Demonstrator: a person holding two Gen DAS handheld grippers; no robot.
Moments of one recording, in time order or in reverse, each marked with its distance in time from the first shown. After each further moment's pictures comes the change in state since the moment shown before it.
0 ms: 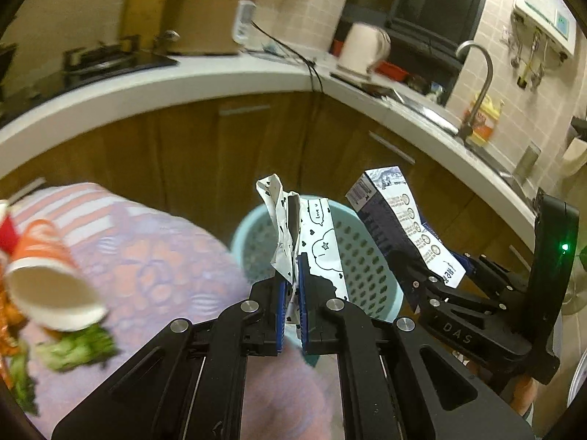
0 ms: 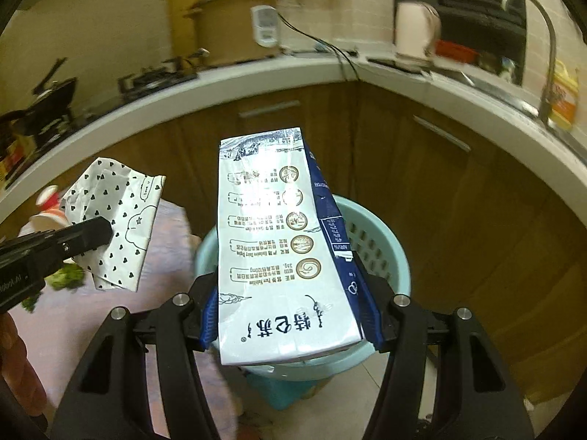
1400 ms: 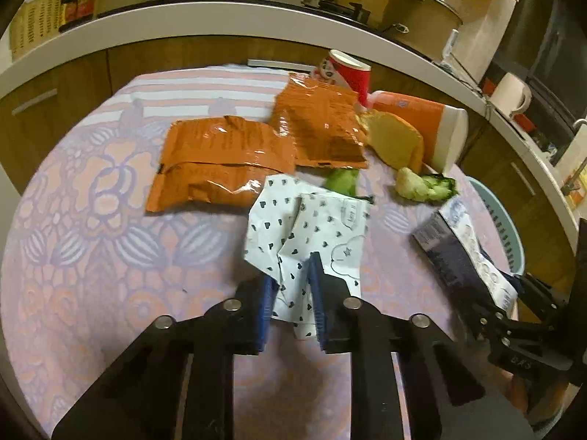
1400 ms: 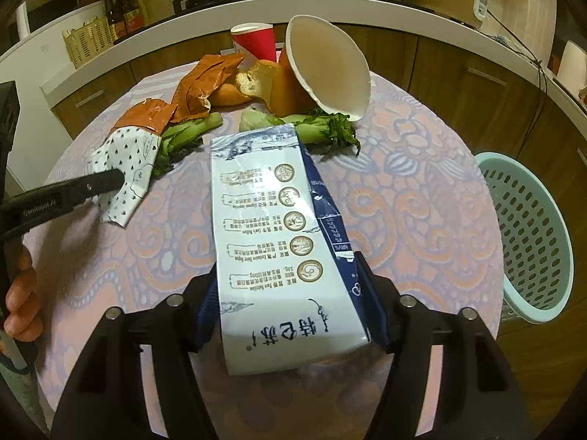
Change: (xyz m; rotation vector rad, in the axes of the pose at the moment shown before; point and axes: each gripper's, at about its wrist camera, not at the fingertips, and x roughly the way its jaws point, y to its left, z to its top) left arm -0.168 0.234 -0.167 -0.378 -0.011 0.359; right arm -0.008 0.252 -0.113 -0.394 0.197 0.326
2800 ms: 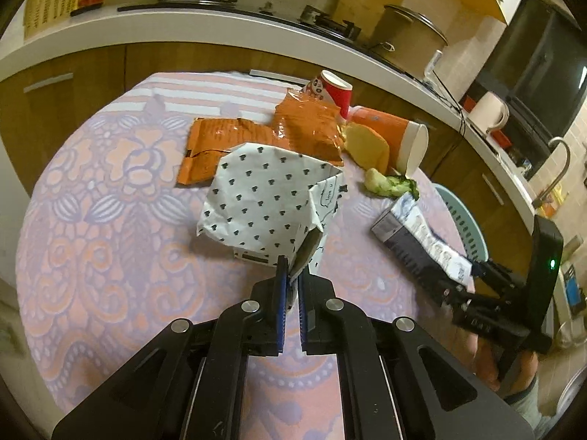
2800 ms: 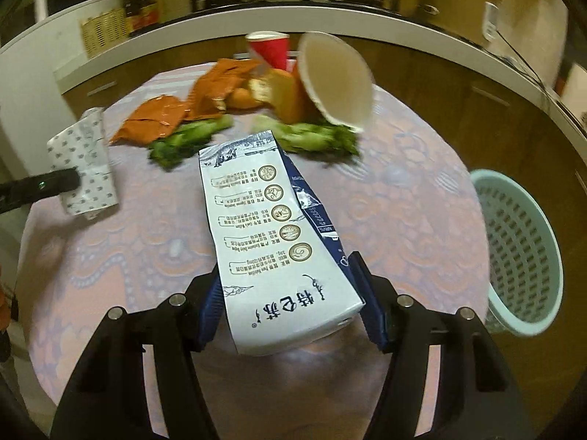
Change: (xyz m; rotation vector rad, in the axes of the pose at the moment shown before) left arm -0.055 0.018 -0.021 -0.047 -0.008 -0.092; right arm -0.015 -0.004 -0.007 -0.053 -0.022 -0.017
